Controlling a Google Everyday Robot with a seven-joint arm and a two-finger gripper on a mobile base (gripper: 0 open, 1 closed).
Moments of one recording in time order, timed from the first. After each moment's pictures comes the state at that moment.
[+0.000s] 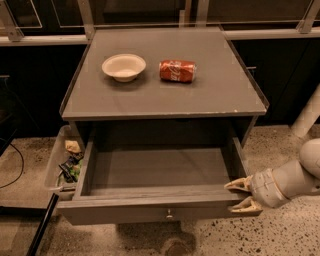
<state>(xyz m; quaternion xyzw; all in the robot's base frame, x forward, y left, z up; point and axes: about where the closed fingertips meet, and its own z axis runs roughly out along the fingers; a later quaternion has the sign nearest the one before) 0.413 -0.236 0.635 -0.72 0.61 0.16 0.27</state>
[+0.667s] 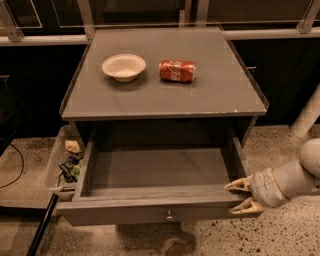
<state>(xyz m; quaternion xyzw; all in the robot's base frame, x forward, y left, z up) 0.413 -0.236 0.635 -0.72 0.61 0.16 0.27</state>
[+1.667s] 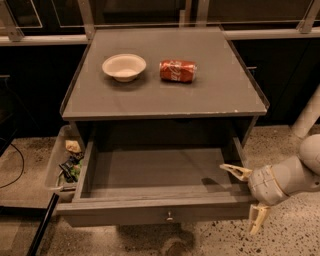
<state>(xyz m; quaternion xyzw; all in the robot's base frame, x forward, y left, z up) 0.416 -0.224 0.646 -0.74 0.59 0.17 0.28</state>
